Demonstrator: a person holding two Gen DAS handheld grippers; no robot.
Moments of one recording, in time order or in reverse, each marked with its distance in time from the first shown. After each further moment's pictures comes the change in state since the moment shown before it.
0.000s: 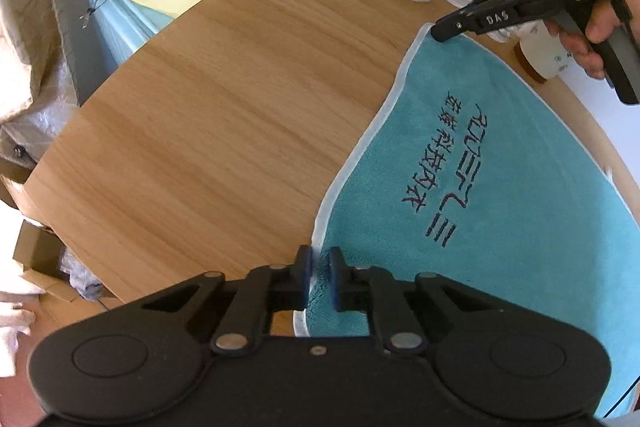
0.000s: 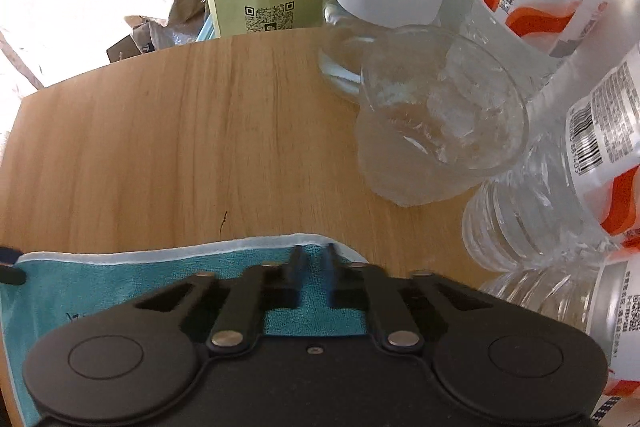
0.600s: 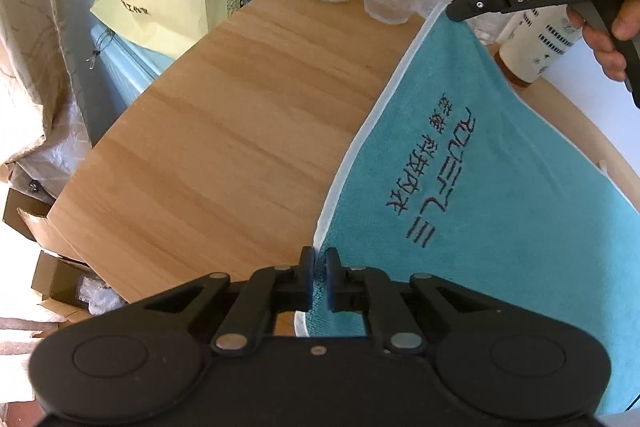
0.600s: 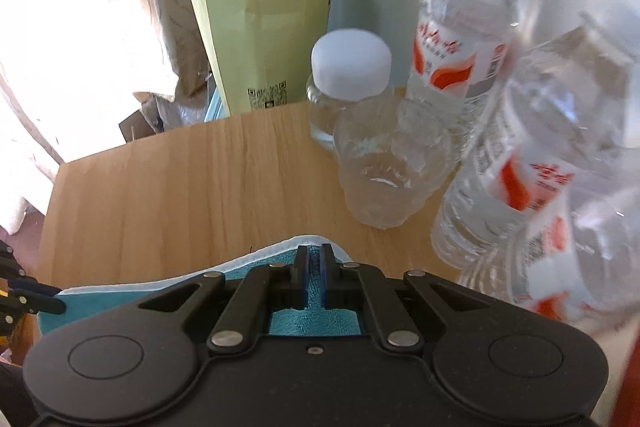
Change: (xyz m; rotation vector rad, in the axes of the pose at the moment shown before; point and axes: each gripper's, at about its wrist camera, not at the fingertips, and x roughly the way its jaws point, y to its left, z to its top) left arm -0.032 -0.024 -0.008 0.054 -0.094 0.045; right arm -0.081 -0.008 -0.029 0.096 -0.226 0.002
